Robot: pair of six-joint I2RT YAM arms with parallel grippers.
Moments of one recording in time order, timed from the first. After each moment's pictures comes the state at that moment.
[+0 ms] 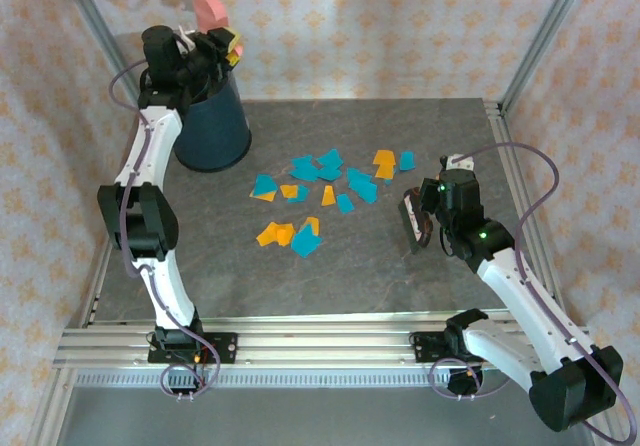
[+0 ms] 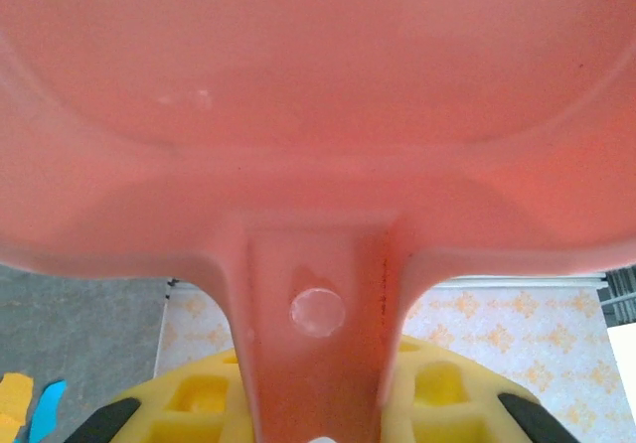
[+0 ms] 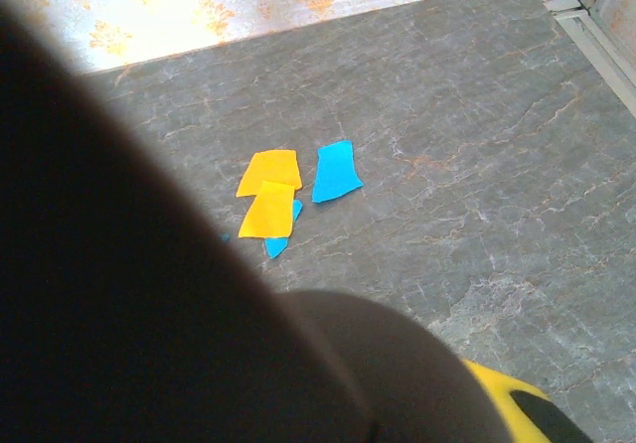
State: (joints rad) left arm 0.09 1.95 1.91 -0.01 0.72 -1.47; right arm 0.34 0.91 0.79 -0.43 0.29 0.37
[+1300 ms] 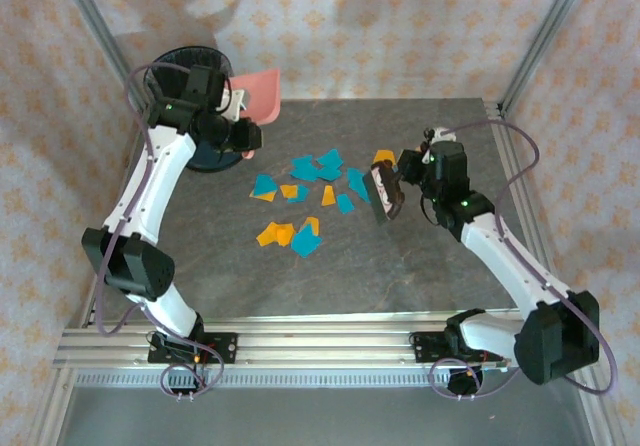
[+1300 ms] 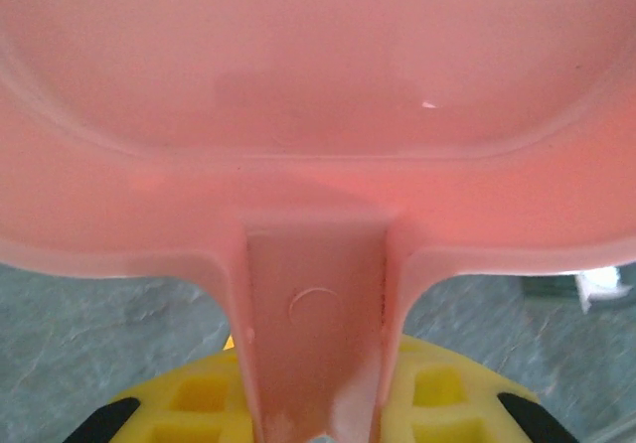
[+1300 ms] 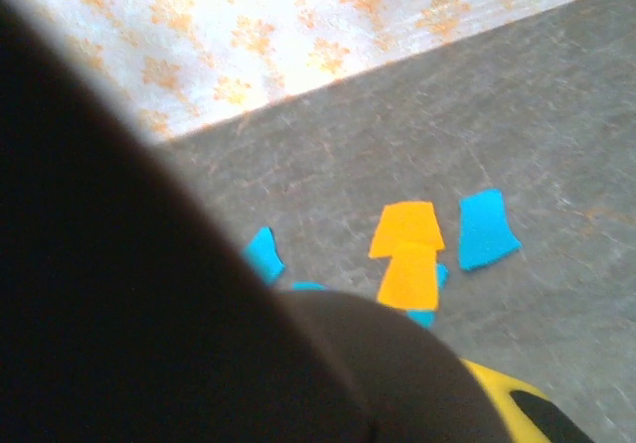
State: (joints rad) left arm -0.16 1.64 1.79 -1.15 0.29 -0.24; right arm 0.30 1.21 0.92 -0.15 0.05 0.50
